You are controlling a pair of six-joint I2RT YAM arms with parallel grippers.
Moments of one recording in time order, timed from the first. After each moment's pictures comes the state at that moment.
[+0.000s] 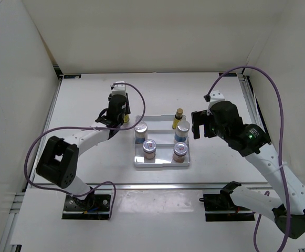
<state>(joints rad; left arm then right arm) -0.47 1.56 0.93 0.26 -0.46 -0.21 0.63 0.98 1.18 -0.89 0.22 0.20</state>
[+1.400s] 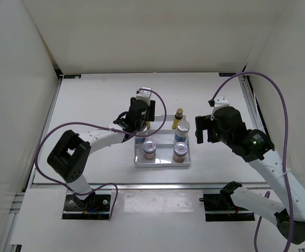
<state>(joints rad) -0.70 1.66 1.02 0.26 -0.39 -0.19 0.63 0.91 1.13 -0.93 0.24 0.23</state>
